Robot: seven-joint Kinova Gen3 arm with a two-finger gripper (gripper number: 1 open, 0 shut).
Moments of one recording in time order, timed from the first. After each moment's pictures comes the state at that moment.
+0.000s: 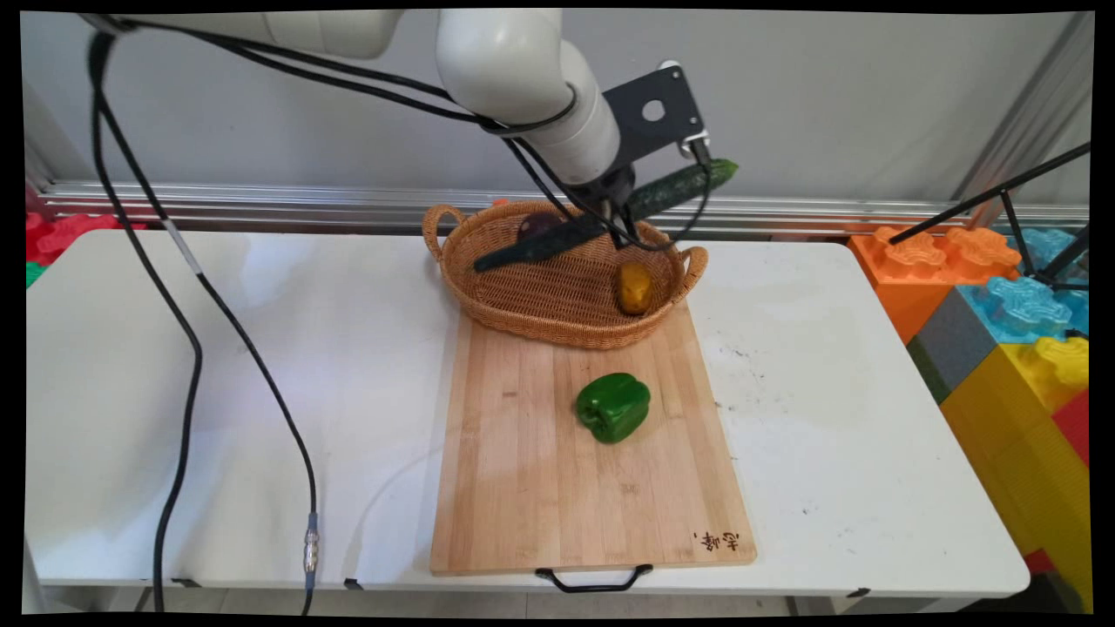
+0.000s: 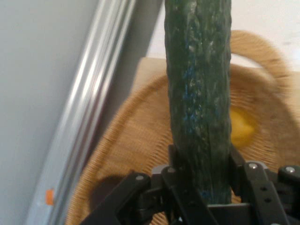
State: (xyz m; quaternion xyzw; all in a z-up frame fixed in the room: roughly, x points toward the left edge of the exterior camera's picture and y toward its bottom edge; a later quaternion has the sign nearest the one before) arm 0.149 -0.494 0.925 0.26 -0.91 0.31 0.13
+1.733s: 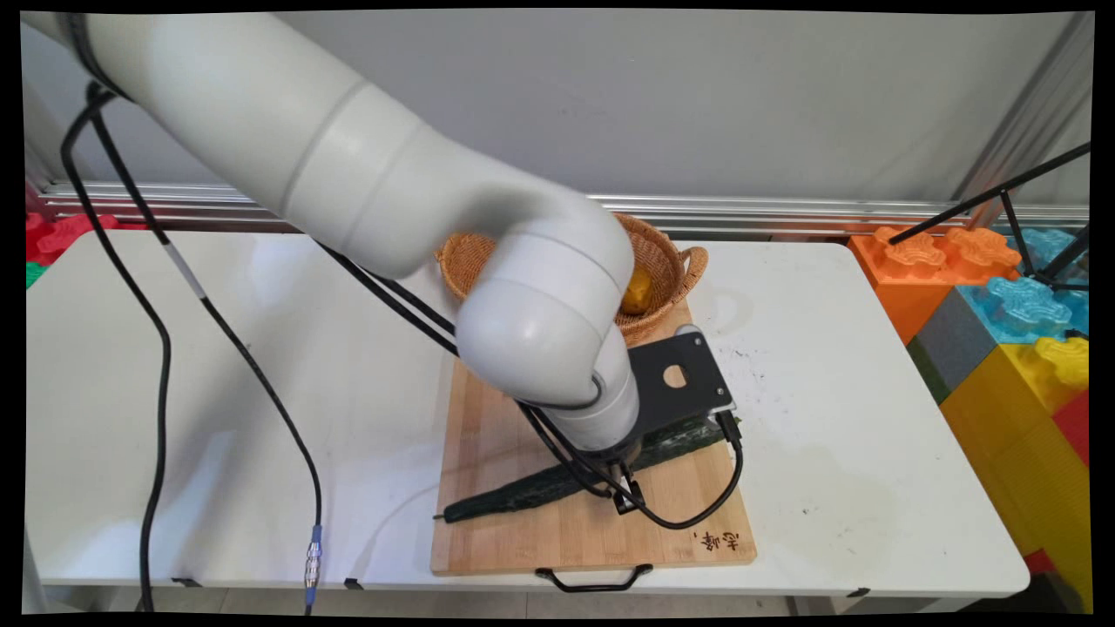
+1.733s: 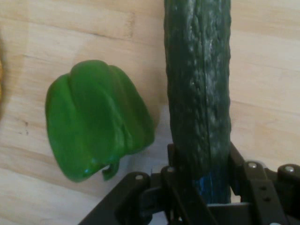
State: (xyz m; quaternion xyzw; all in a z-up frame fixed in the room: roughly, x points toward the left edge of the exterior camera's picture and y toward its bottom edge) arm 0.076 -0.342 0.818 0.29 -0.94 0.14 0.09
